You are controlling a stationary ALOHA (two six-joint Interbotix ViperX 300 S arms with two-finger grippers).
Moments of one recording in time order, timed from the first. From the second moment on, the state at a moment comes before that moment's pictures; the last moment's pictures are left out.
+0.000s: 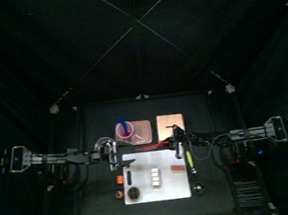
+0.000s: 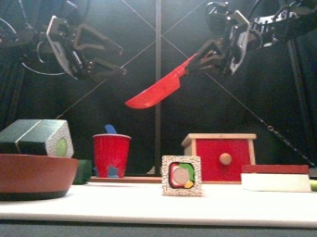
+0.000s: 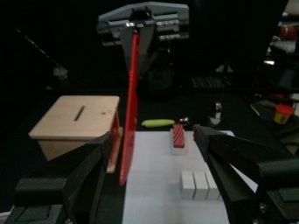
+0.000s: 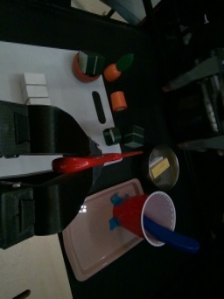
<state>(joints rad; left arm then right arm) 0.04 -0.37 1.06 0.04 -0.64 0.00 -0.10 -0.43 0.82 0.45 -0.08 -0.31</state>
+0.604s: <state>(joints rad) 0.06 -0.08 0.89 0.04 -0.65 0.00 -0.05 -0.44 0.83 0.46 -0.11 -0.31</state>
